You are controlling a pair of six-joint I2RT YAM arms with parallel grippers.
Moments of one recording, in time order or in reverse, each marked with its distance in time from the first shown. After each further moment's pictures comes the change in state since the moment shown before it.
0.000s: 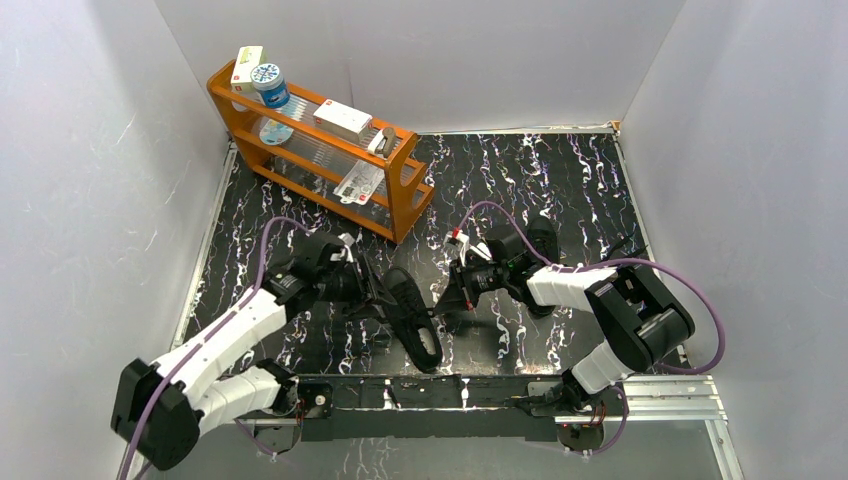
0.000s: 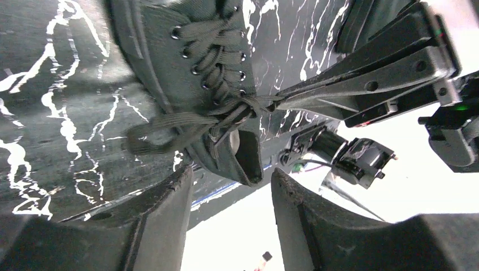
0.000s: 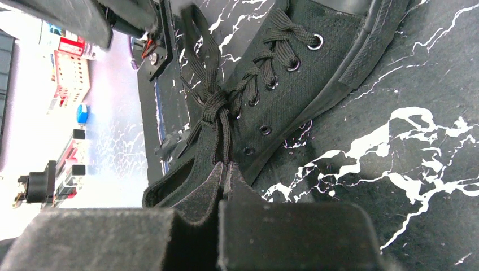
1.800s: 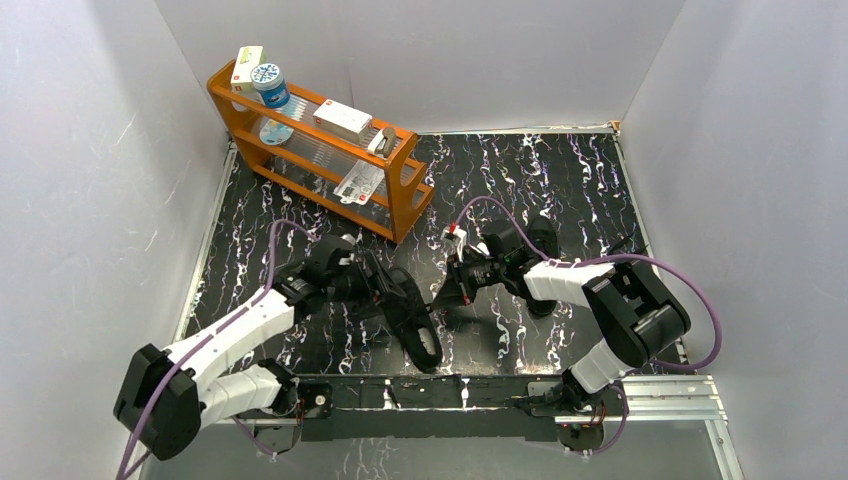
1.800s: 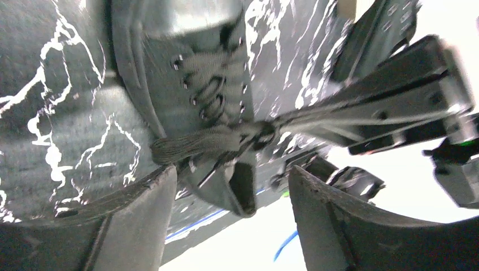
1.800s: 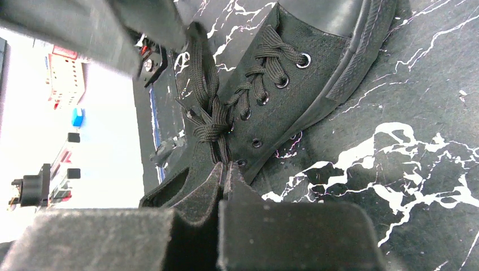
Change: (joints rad) left arm -0.107 0.100 -0.014 0.112 -0.104 -0.083; right arm -0.002 0.026 0.053 -0.032 0.010 -0.019
